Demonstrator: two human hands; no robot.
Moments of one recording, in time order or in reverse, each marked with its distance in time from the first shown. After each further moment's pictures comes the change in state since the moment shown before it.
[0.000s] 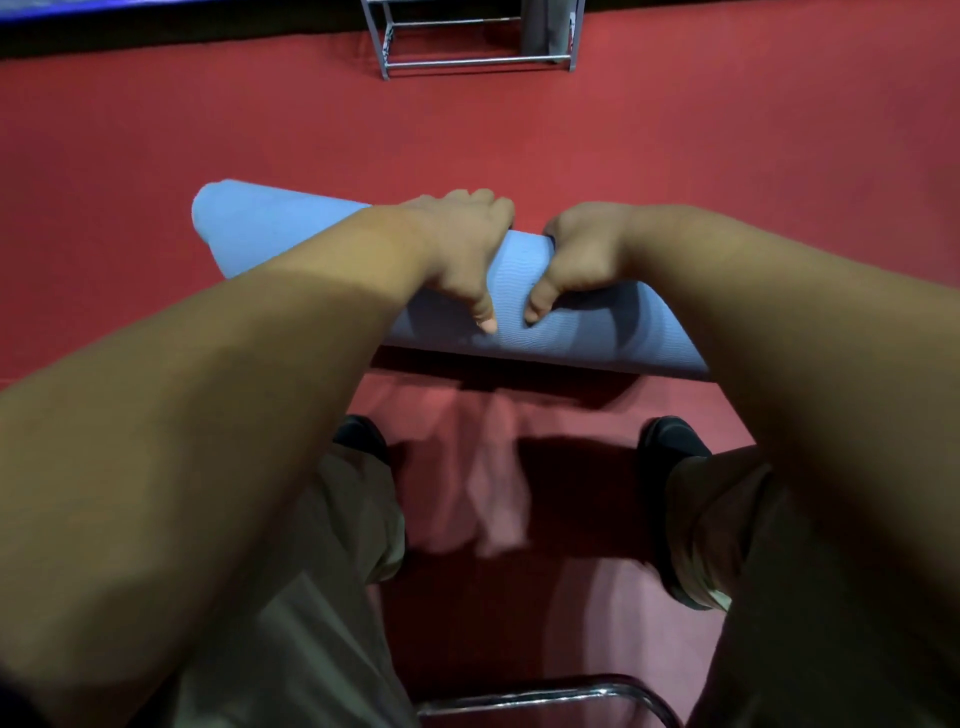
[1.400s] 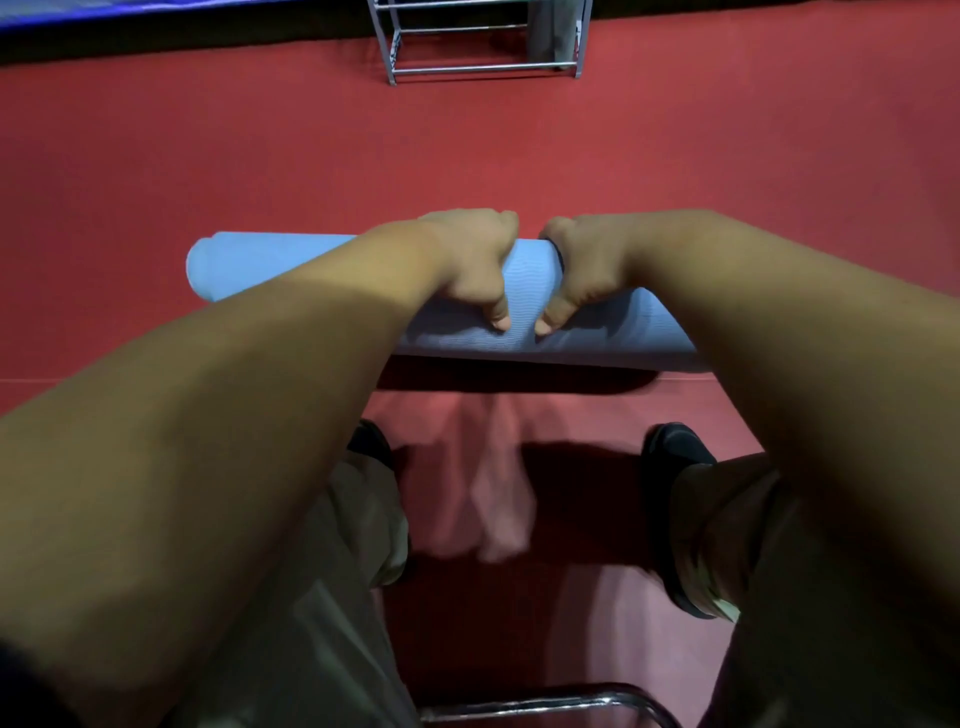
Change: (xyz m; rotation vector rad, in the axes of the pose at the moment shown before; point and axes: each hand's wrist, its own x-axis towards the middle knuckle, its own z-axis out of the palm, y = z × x) left_hand 0.003 0.002 0.004 -0.196 0.005 -0.049; right_hand -0.001 0.001 0.000 -0.074 -0.013 -0.053
